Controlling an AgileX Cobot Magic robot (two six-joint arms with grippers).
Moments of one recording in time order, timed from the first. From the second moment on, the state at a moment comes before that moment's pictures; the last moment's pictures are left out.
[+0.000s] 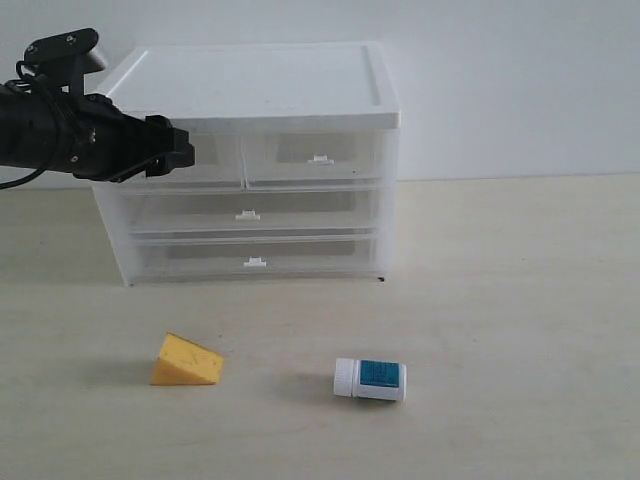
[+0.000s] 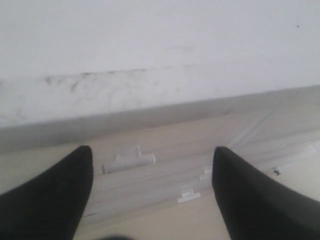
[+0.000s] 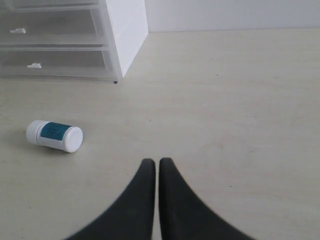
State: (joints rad) left arm -0.21 1.72 -1.14 -1.14 0.22 1.03; right arm 0.29 0.01 0.00 -0.03 0.39 0.14
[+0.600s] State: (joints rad) left arm -0.21 1.72 -1.14 -1.14 0.23 1.03; right arm 0.29 0.01 0.00 -0.03 0.35 0.13
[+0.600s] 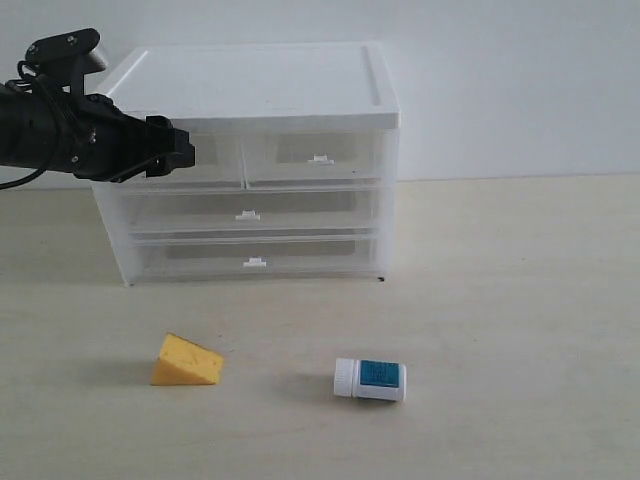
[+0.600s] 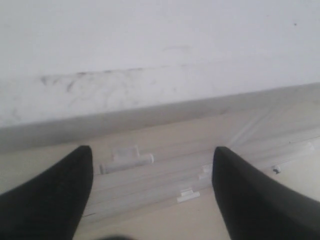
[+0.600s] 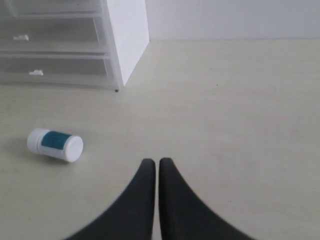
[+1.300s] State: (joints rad) left arm -0.21 1.72 -1.14 -1.11 0.23 1.03; right arm 0.29 0.01 0.00 0.10 -0.08 0.70
